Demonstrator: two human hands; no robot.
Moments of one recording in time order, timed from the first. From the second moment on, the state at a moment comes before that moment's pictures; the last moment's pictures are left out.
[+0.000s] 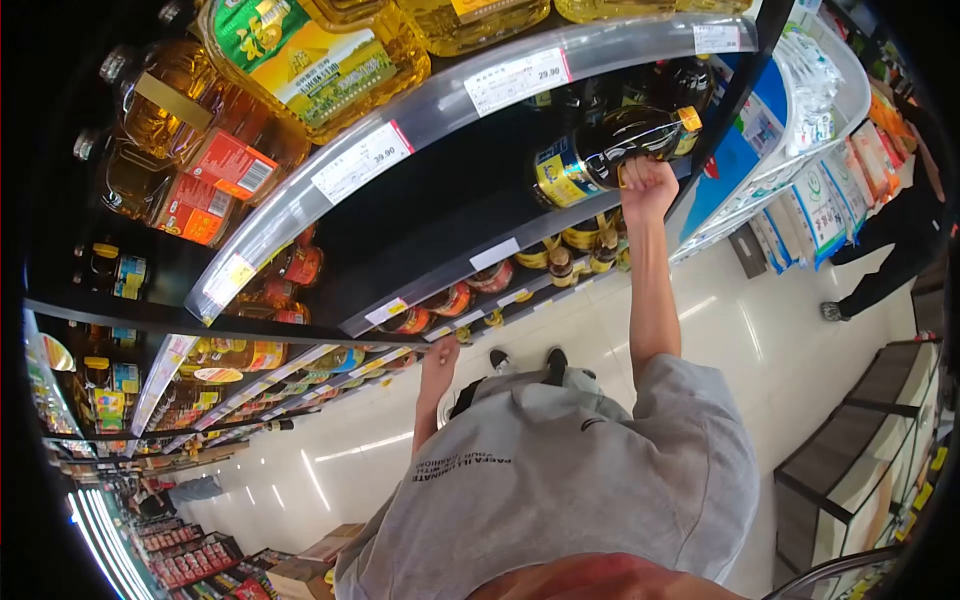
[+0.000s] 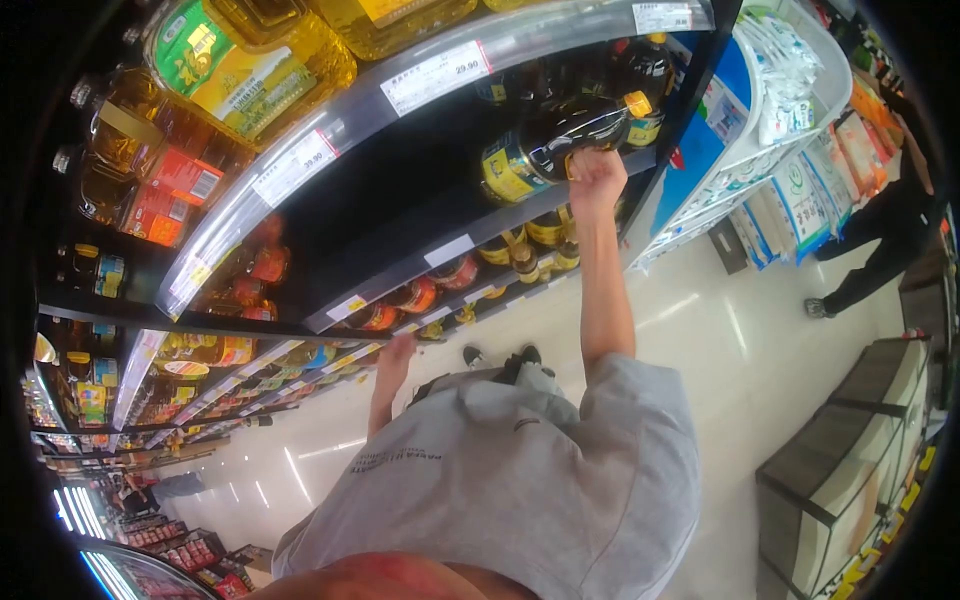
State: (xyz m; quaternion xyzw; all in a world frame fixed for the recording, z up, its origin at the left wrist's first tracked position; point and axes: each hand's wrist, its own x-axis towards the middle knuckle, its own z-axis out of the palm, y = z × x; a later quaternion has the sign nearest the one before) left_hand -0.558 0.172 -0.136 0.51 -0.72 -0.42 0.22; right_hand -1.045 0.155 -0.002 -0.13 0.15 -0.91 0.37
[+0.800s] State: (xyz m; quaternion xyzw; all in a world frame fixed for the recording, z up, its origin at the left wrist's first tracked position) left_hand -0.632 0.203 -0.019 0.42 -0.35 -0.77 0.33; right_hand -0.888 0.205 -0.001 0.01 0.24 -0.67 0.70
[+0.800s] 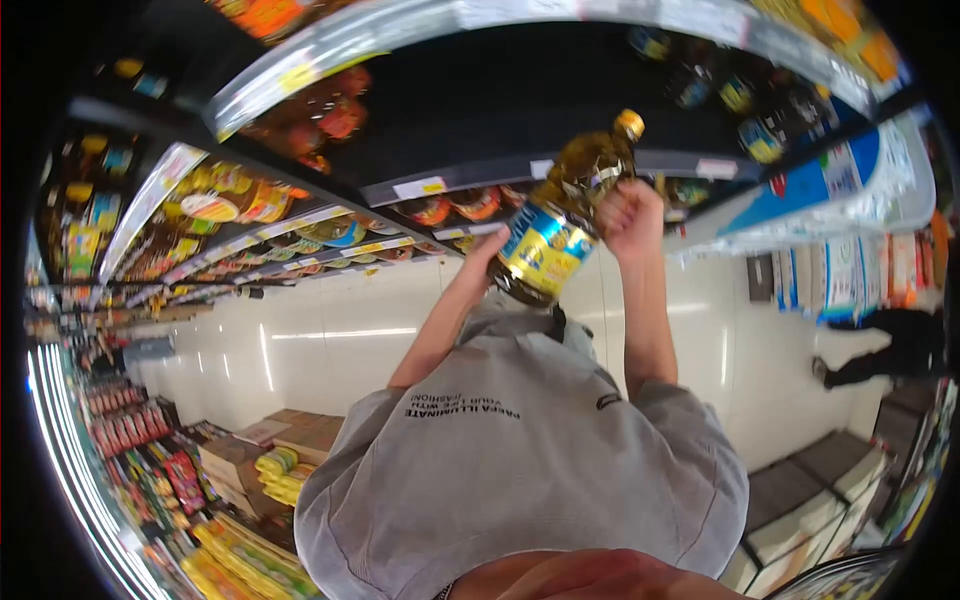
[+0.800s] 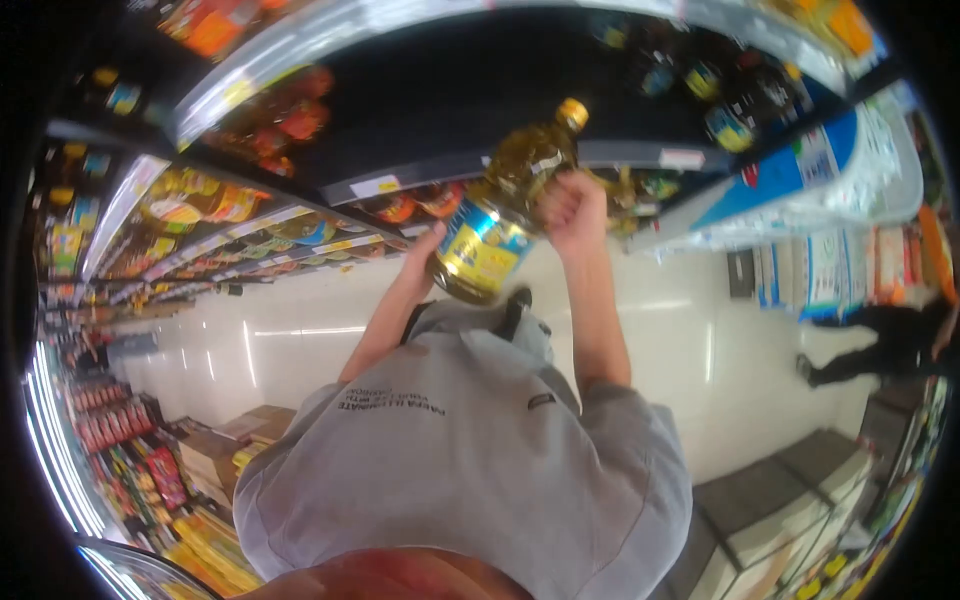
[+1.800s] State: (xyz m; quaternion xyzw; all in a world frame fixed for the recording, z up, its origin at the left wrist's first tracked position) left_hand -0.242 0.213 0.107 0.37 -0.62 -0.10 0.69; right_hand -0.405 0.143 0.297 -0.37 0.20 -0.68 0.60
